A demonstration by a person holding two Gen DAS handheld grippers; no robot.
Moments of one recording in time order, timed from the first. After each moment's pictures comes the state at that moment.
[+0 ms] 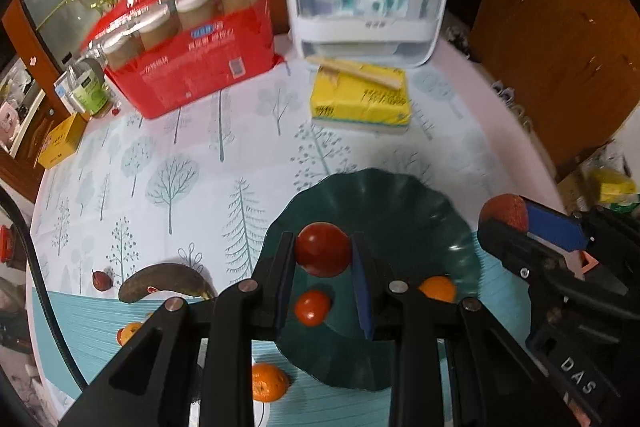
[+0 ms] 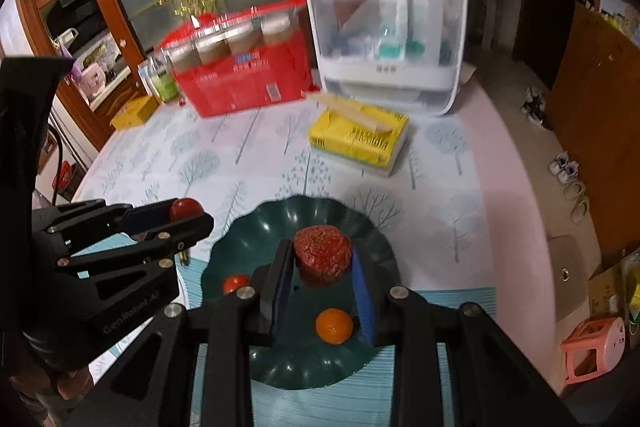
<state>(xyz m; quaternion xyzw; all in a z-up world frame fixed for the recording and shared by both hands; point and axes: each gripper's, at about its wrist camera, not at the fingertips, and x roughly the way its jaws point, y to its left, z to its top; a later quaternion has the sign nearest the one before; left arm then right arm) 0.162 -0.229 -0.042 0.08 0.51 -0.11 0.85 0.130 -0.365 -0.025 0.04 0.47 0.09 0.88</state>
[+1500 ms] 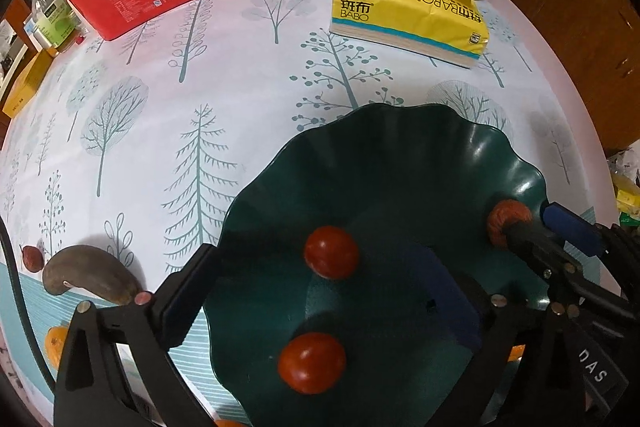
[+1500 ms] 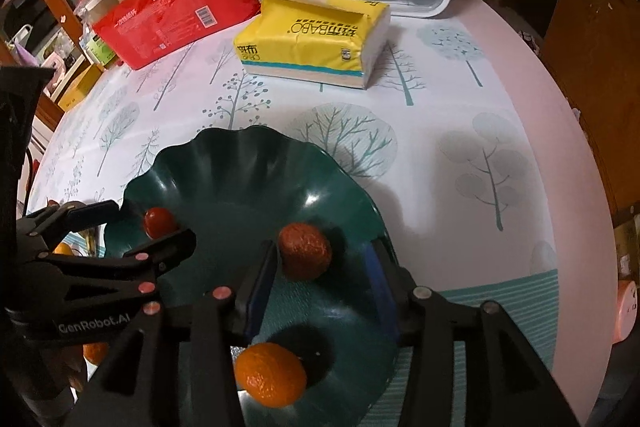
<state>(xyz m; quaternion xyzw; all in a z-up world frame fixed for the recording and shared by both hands) 0.209 -0.226 -0.165 0.05 0.59 -0.09 0.80 0.174 -0.388 -0.151 0.06 0.54 0.04 0.84</state>
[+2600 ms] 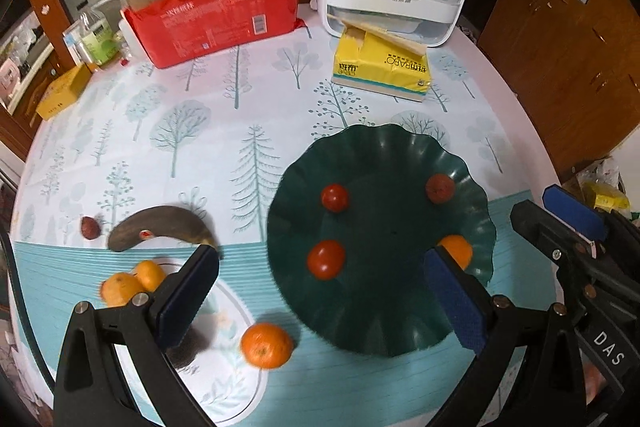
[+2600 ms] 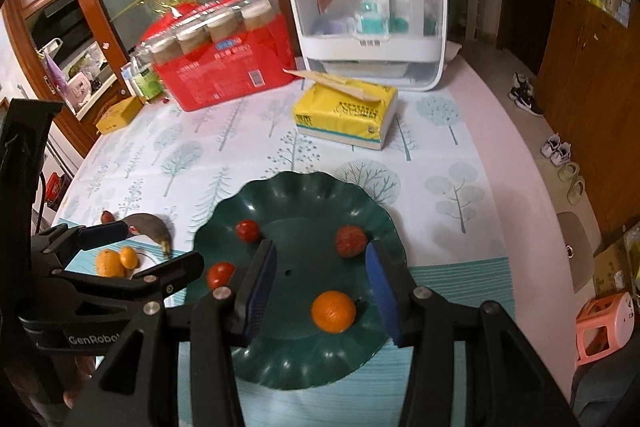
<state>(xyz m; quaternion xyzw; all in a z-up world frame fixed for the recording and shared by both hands) 0.122 -0.188 -0.056 0.04 0.53 -0.10 0.84 0.099 -0.360 -0.044 0.06 0.45 0.06 0.89</state>
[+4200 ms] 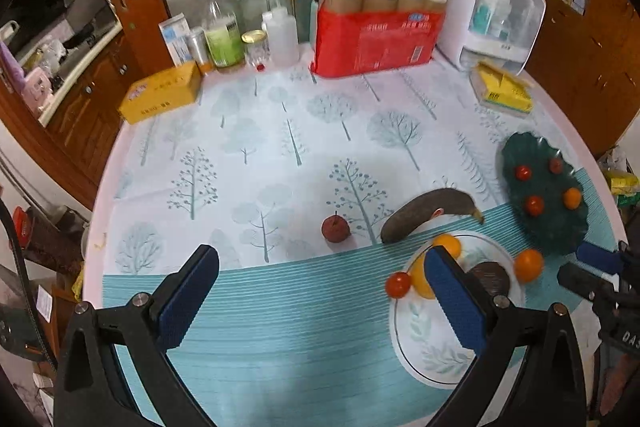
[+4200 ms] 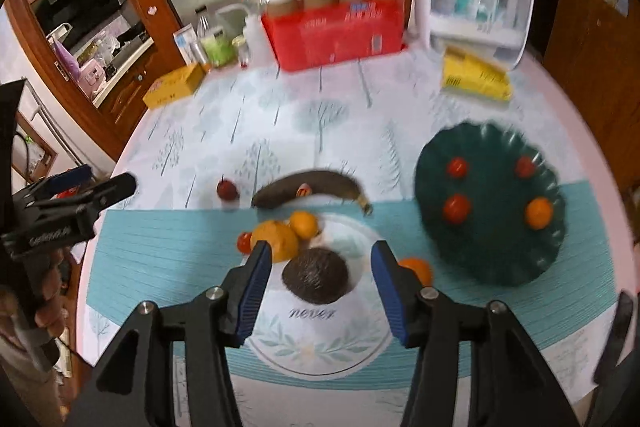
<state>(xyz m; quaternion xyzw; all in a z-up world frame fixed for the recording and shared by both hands) 0.136 0.147 -0.032 0.06 0.48 -0.10 0.87 0.052 -0.098 -0.033 0.09 0.50 0.04 0.86</state>
